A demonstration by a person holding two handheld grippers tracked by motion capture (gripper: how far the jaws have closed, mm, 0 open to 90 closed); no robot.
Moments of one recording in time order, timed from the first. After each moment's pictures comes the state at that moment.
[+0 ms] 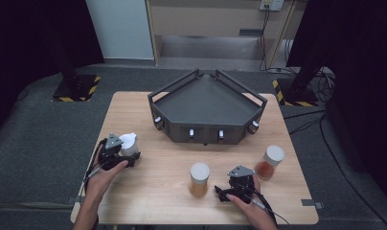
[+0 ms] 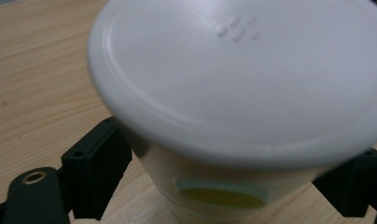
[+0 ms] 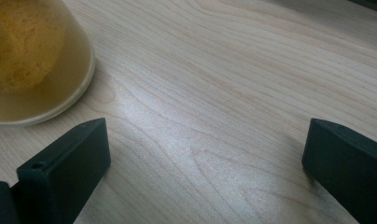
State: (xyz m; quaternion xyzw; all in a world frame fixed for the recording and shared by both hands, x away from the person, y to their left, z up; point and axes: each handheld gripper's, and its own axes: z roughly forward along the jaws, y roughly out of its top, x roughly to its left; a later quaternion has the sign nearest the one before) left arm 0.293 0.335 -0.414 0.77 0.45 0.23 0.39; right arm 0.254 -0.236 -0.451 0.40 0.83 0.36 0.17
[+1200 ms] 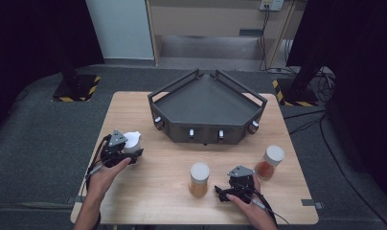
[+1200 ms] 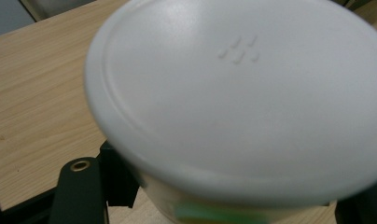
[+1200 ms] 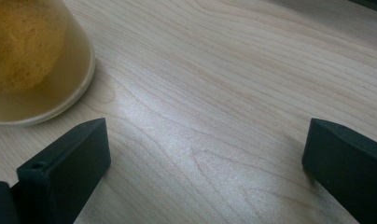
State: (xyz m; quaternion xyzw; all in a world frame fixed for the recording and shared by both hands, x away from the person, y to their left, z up) left arm 0.296 0.318 -0.386 0.80 0.41 0.23 0.38; right arm 0.254 -0.236 -0.451 0.40 0.83 0.36 0.17
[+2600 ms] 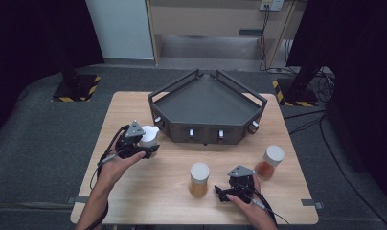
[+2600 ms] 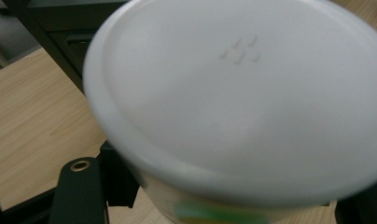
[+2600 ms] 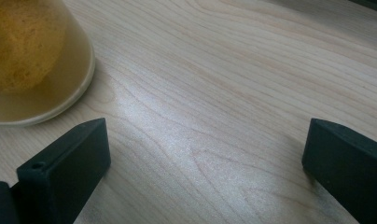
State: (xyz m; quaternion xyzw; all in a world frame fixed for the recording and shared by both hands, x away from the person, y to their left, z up) left arm 0.324 0.285 -0.350 0.84 0.33 0.20 0.39; right arm 0.254 -0.236 -0.451 0.40 0.83 0.36 0.17
